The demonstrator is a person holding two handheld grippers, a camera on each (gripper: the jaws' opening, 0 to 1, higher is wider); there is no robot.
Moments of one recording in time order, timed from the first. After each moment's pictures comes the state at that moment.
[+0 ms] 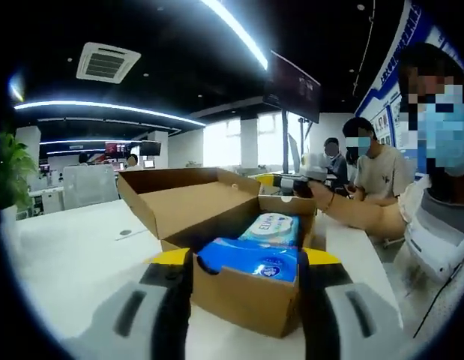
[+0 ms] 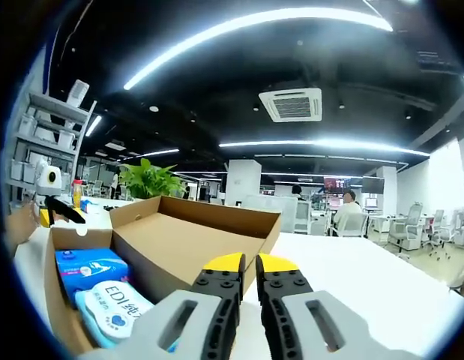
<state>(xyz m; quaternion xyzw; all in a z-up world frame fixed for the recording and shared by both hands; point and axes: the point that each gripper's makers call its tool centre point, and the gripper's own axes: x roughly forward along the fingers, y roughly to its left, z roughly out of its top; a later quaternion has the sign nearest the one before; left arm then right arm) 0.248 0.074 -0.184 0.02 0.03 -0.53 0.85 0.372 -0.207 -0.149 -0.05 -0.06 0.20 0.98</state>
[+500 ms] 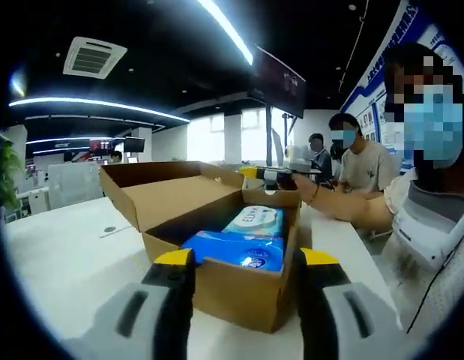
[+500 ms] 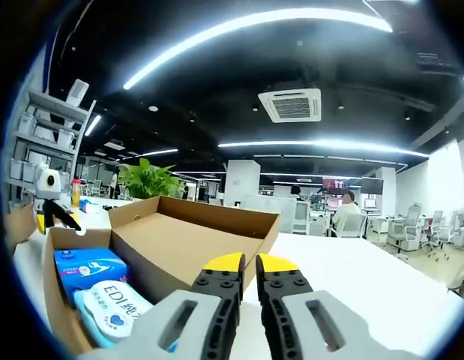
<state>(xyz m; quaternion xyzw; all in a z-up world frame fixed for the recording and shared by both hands) 0.237 0.064 -0.200 0.03 0.05 -0.57 0.82 0.374 -0.211 -0.147 -0.05 -0.06 0.19 0.98</state>
